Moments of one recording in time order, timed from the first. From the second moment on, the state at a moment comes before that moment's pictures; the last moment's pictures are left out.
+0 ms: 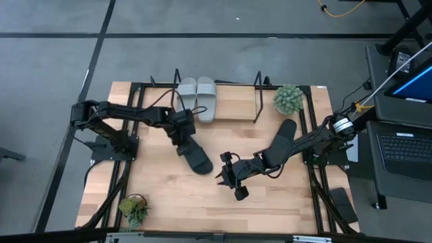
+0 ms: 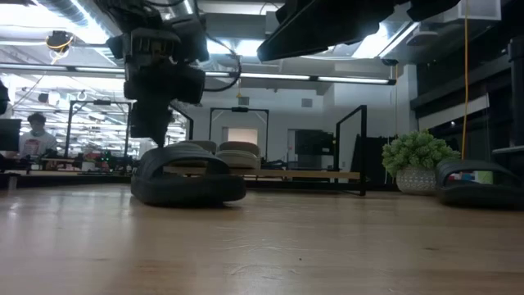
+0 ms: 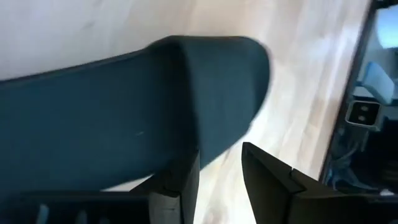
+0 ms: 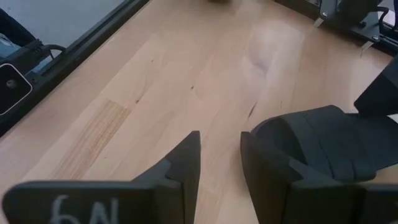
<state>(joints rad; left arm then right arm) 0.21 1.43 0.82 -0.53 0.51 -0.41 0.37 1.74 1.13 -0.02 0.09 -0.19</state>
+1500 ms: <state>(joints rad) -0.25 0.98 0.70 -0.34 -0.30 -0.31 0.27 1.76 1.13 -0.05 0.03 -0.30</state>
